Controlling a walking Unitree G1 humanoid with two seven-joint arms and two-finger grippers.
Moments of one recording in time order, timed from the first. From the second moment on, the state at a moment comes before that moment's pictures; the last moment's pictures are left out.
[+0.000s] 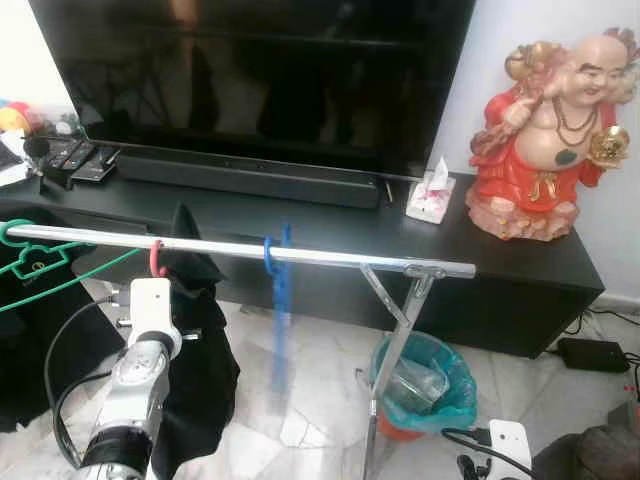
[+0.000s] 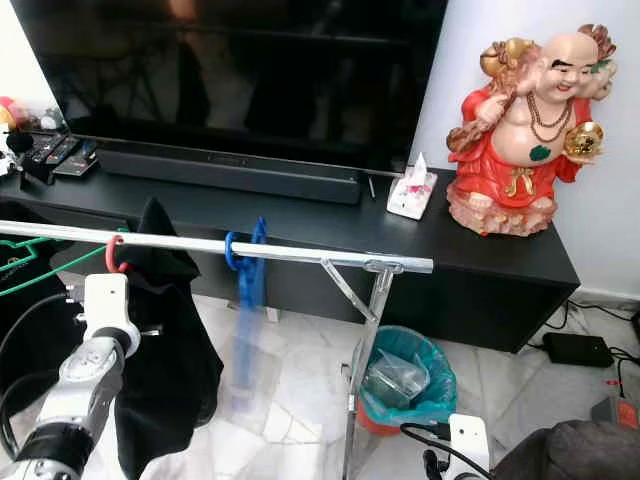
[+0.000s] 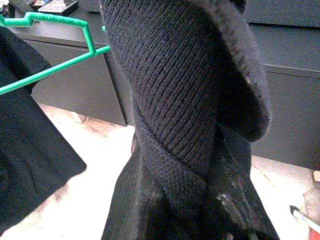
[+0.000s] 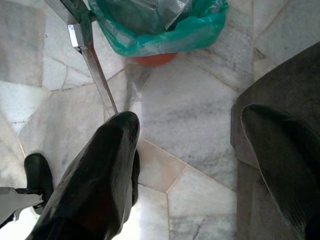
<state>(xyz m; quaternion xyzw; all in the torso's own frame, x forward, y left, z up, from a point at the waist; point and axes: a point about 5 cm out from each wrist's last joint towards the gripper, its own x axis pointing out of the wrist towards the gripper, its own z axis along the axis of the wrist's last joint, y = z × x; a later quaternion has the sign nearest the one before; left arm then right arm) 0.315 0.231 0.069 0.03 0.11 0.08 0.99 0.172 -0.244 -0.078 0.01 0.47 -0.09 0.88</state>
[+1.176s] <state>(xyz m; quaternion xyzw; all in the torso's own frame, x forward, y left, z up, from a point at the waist) 0.346 0.214 0.069 0.01 0.18 0.06 0.98 0.173 -0.244 -0.078 0.01 0.47 -0.09 0.88</state>
